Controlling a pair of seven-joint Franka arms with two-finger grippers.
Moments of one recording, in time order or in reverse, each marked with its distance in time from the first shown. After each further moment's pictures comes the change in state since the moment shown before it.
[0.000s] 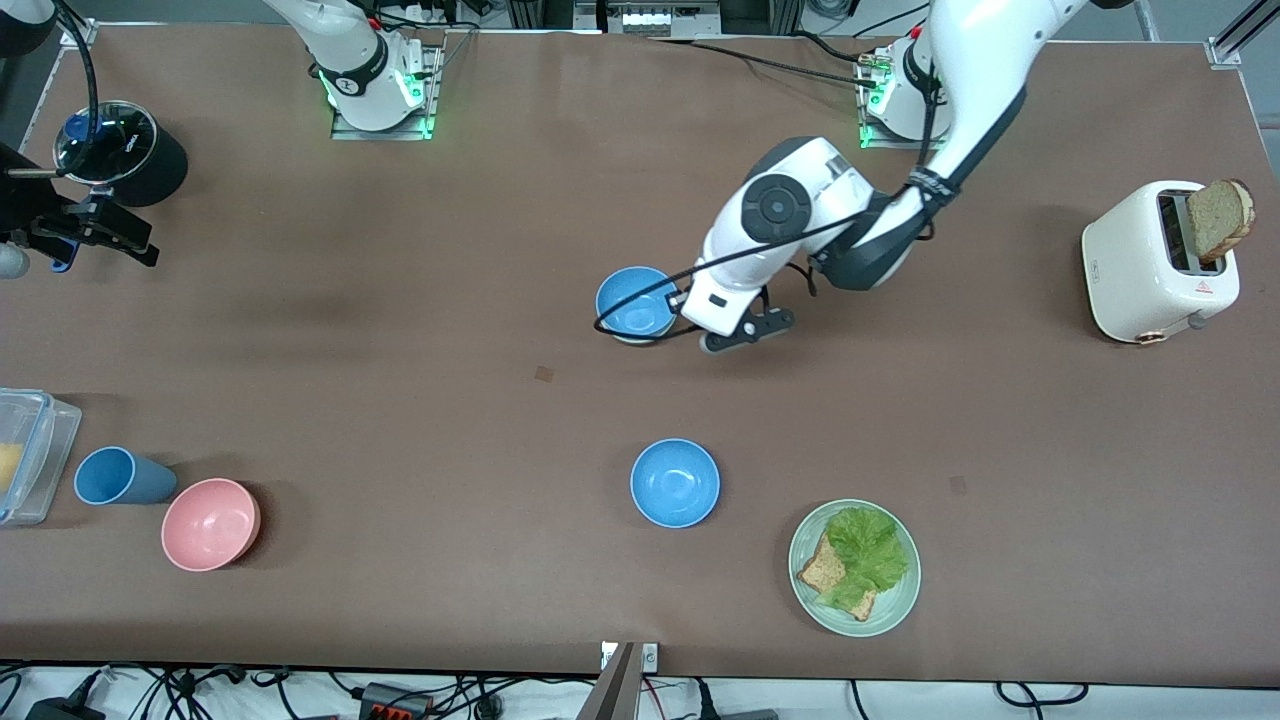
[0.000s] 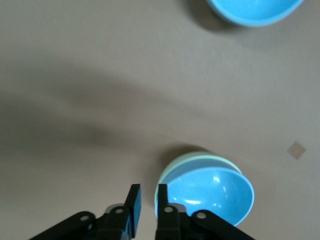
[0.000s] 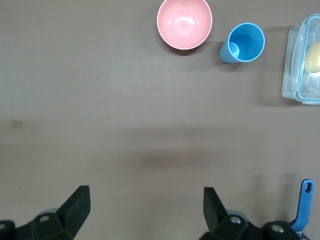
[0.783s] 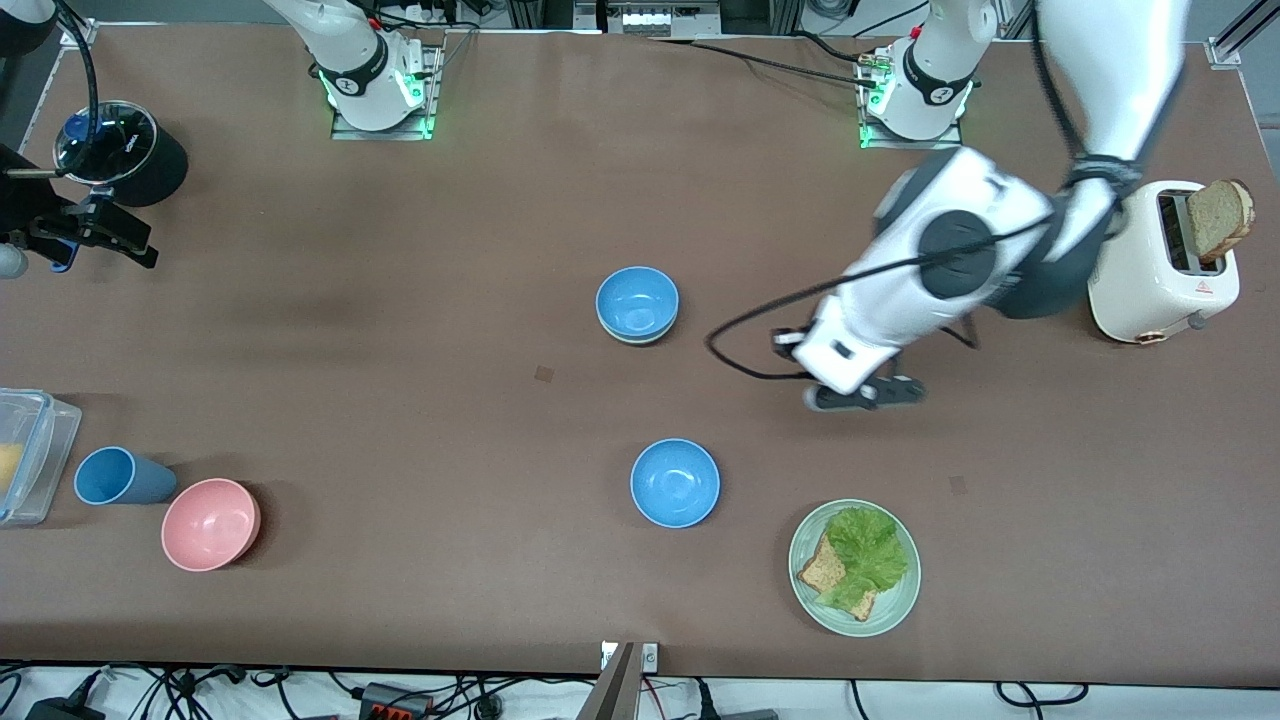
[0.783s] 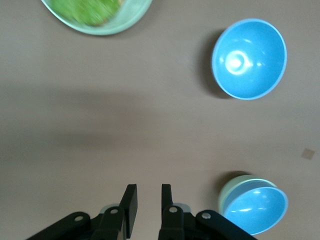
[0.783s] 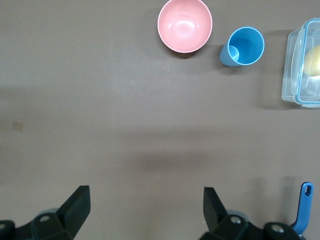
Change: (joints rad) left arm 0.189 -0.025 0.002 0.259 0.002 -0.315 0.541; right arm 0.000 -0.001 0.001 0.000 0.000 0.010 -0.003
